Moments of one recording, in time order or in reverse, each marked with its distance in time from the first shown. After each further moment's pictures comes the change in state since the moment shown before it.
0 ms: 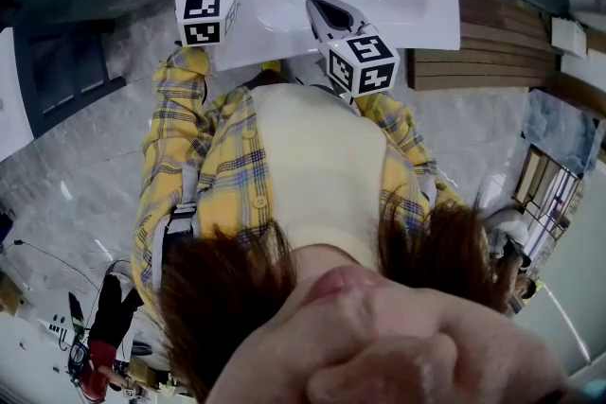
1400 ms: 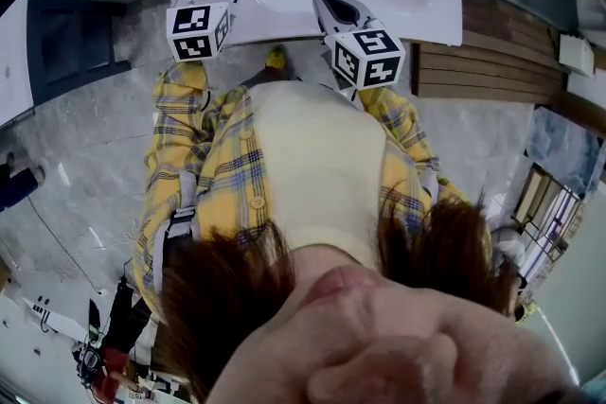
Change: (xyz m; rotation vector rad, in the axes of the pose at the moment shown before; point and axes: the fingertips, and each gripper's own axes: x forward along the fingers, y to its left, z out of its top) left arm -0.073 -0.017 -0.004 -0.073 0.017 0.075; right arm -0.027 0.003 -0.009 -0.014 -0.031 0.048
